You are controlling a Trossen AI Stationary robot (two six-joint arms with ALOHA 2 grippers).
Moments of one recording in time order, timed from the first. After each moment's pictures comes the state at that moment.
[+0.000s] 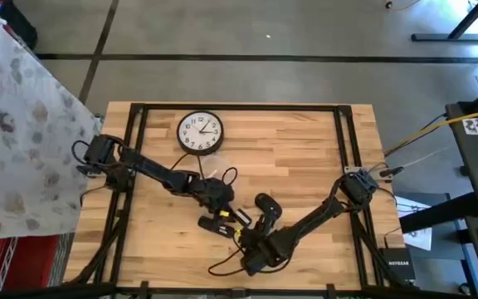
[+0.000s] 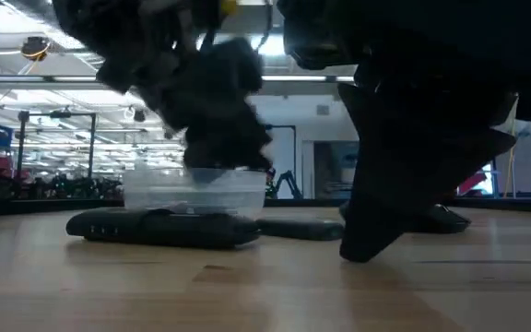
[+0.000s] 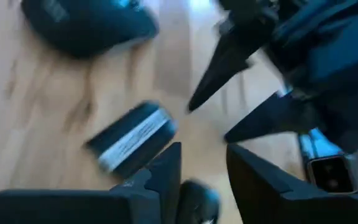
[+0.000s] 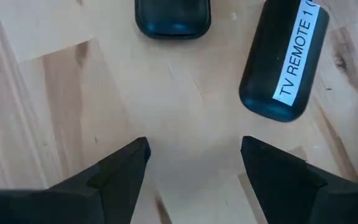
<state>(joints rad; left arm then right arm) -0.19 1.77 0.89 0.25 0.23 -0.50 0.60 2.23 1.61 -0.76 0.37 0.94</state>
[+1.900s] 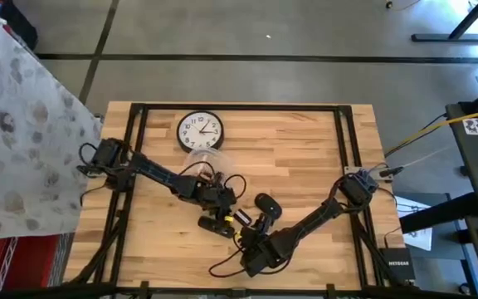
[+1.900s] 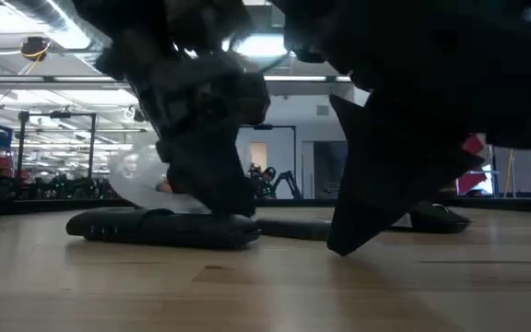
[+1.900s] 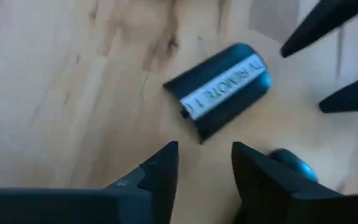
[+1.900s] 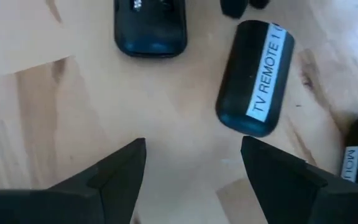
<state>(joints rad) -0.21 1.87 0.99 -0.03 0.04 -0.55 0.60 2.23 1.61 -0.80 0.50 0.94</state>
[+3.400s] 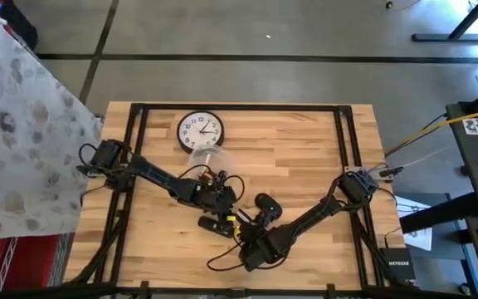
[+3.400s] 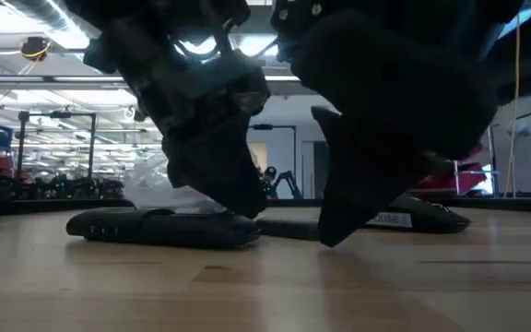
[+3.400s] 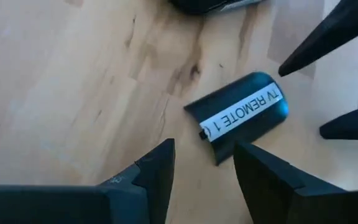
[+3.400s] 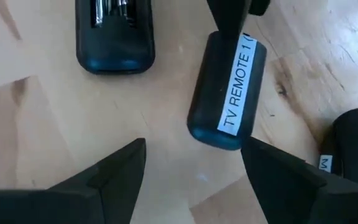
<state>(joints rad) -0.27 1.86 0.99 -0.01 -0.16 -0.60 0.58 2.23 1.61 -0.80 0.50 0.94</state>
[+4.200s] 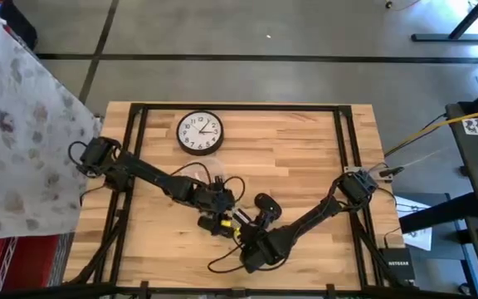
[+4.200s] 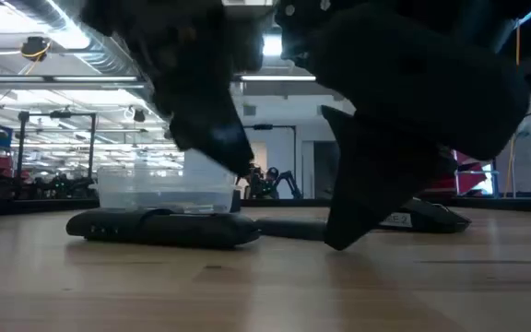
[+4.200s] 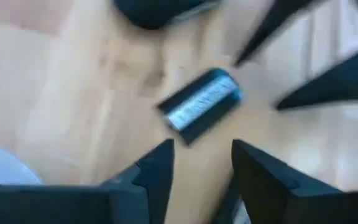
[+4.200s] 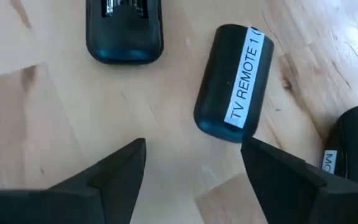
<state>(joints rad) -0.28 1.77 1.04 -0.19 -0.09 -0.51 0.58 2.23 1.61 -0.81 0.51 0.94</state>
